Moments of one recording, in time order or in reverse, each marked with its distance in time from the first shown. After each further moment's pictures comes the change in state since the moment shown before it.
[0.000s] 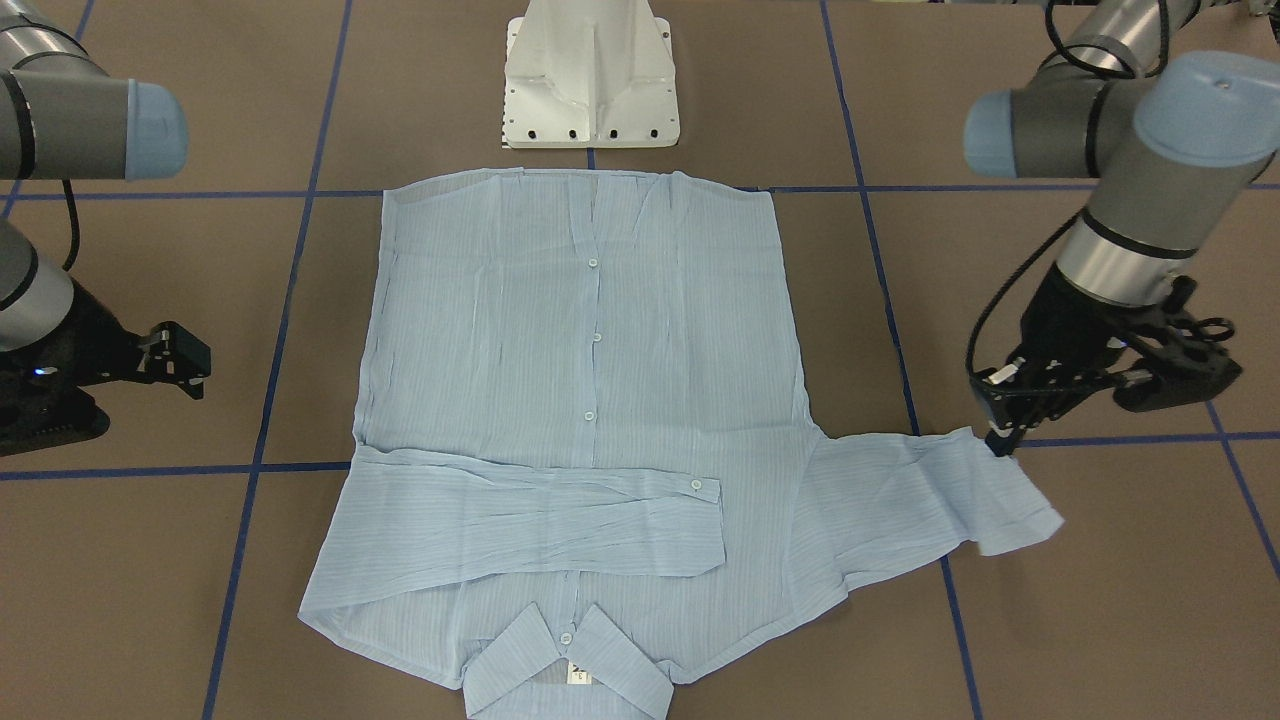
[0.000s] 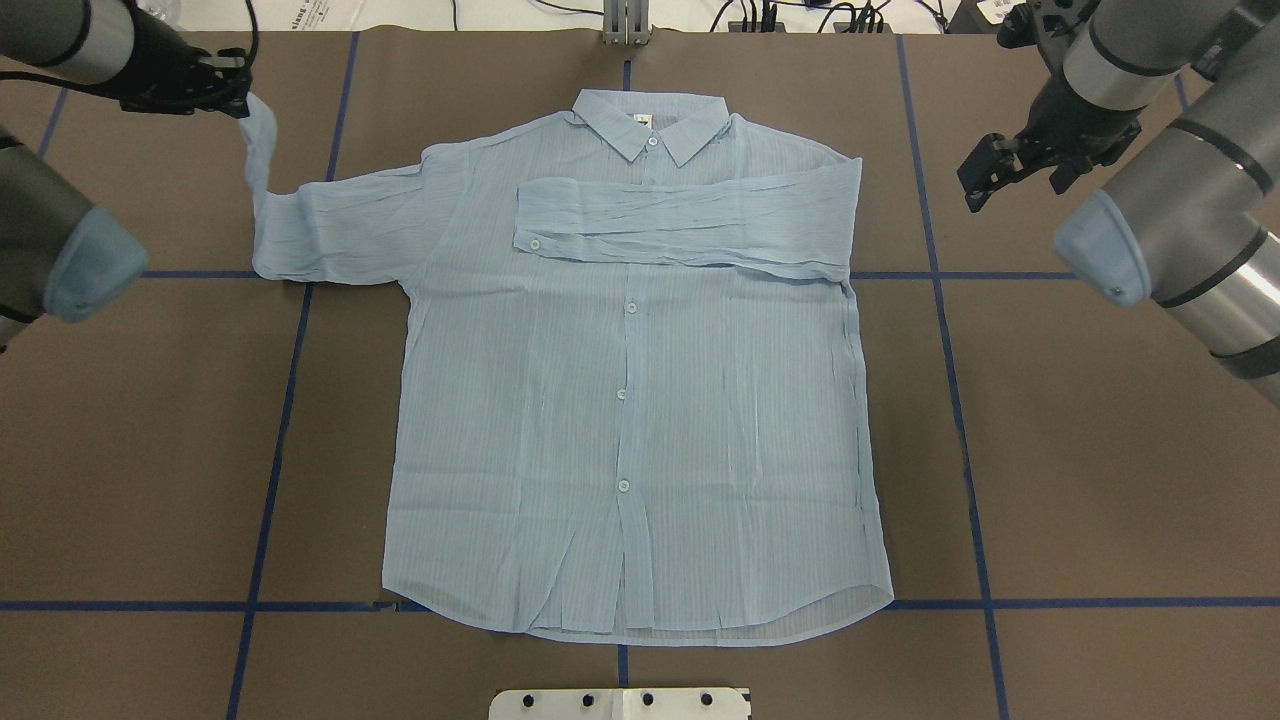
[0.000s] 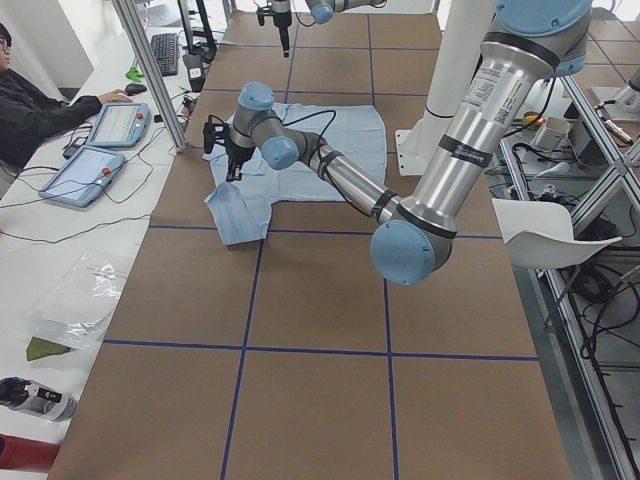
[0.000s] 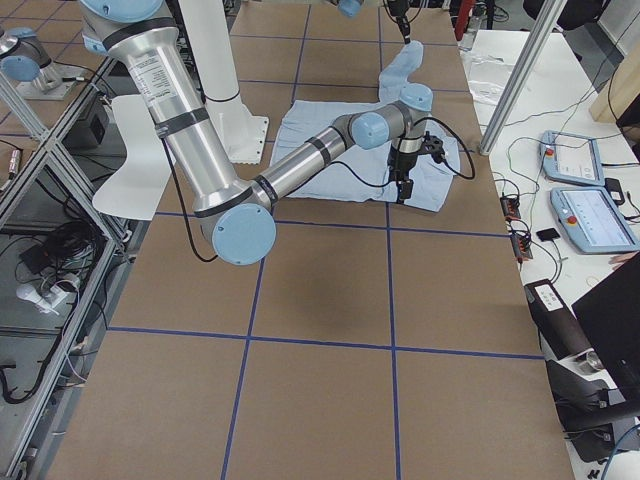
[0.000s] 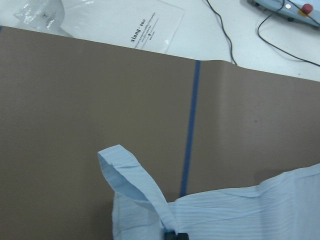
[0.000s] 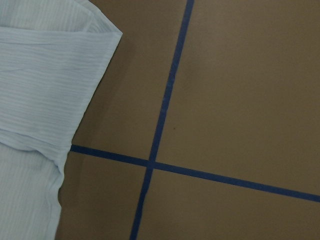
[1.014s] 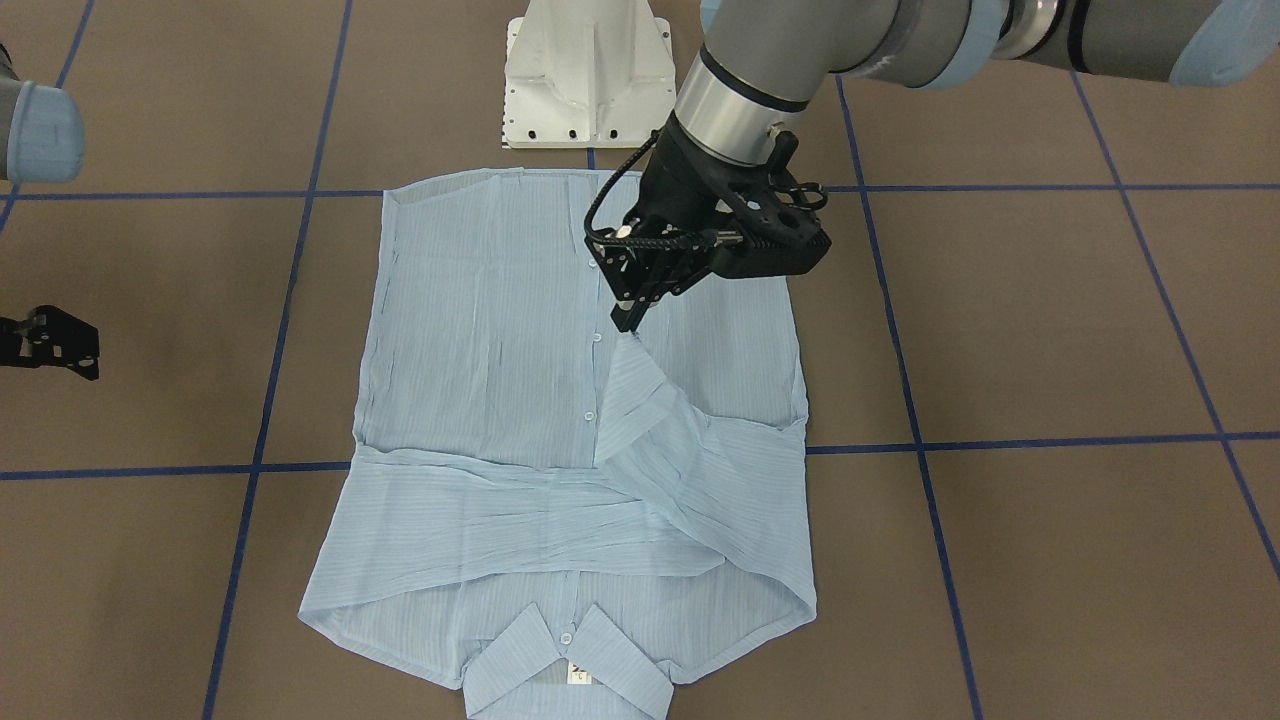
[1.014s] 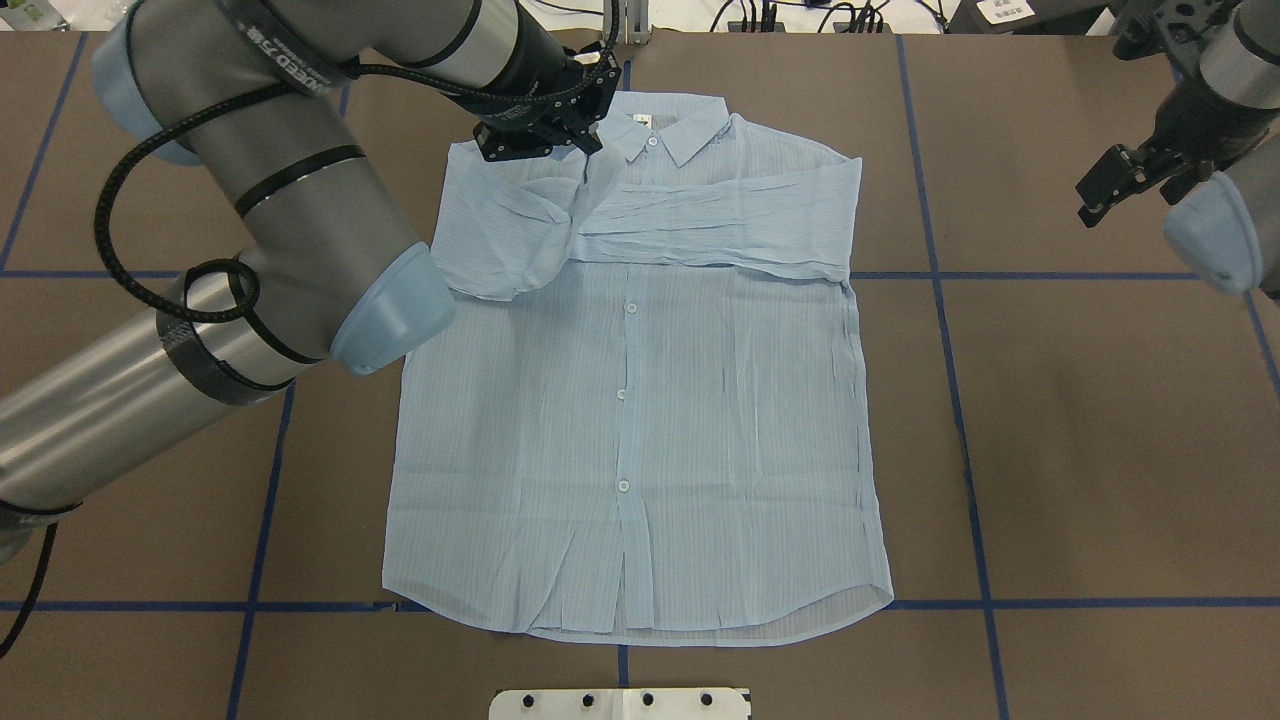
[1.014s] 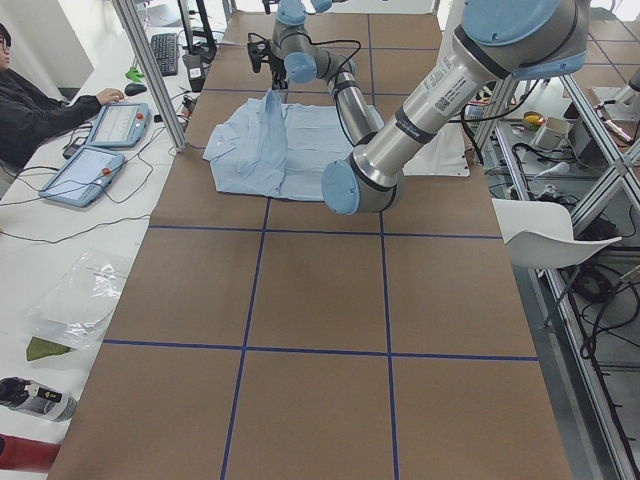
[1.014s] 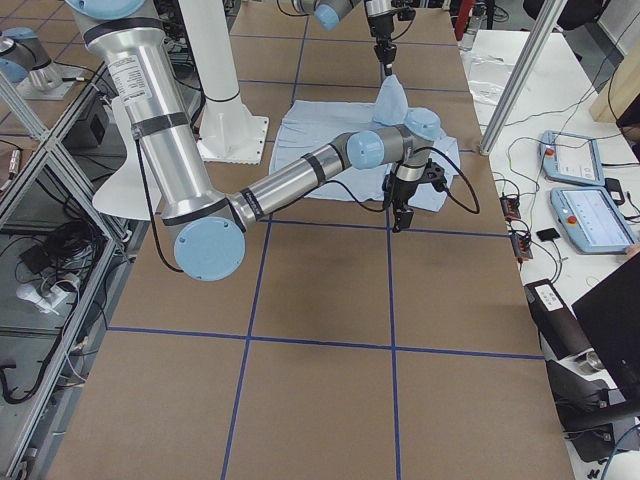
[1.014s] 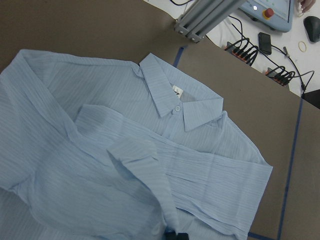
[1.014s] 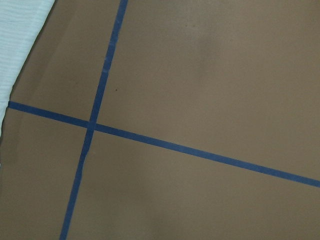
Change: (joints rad) left arm 0.225 -0.360 -0.006 0.103 -0.043 -0.440; right arm 0.083 -0.093 0.004 -0.029 0.060 -0.169
